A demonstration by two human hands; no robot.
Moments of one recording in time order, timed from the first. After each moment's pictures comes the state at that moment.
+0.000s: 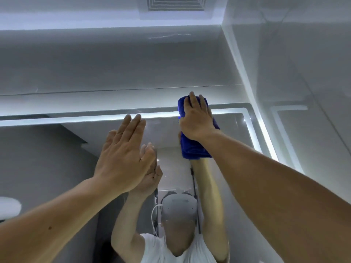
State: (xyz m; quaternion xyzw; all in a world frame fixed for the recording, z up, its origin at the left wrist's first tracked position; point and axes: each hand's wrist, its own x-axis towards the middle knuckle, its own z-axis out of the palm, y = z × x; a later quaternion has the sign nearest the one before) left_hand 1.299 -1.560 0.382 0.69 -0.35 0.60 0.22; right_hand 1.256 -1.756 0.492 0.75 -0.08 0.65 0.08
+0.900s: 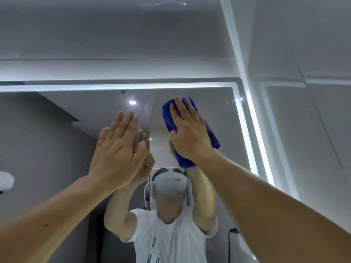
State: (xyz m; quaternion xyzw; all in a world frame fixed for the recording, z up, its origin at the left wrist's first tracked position) left_hand 1.307 -1.578 0.321 0.69 -0.36 0.58 0.25; right_hand 1.258 -1.767 0.374 0.76 0.00 0.64 0.12
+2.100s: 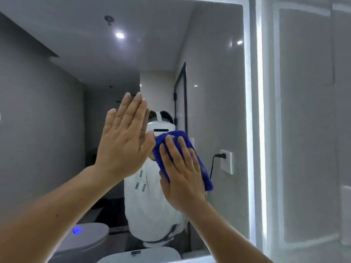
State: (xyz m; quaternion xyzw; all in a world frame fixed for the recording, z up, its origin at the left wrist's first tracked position) left_hand 1.318 -1.582 0.175 0.70 -0.41 0.54 0.21; right_hand 1.273 -1.743 0.079 0.78 -0.01 0.61 0.13
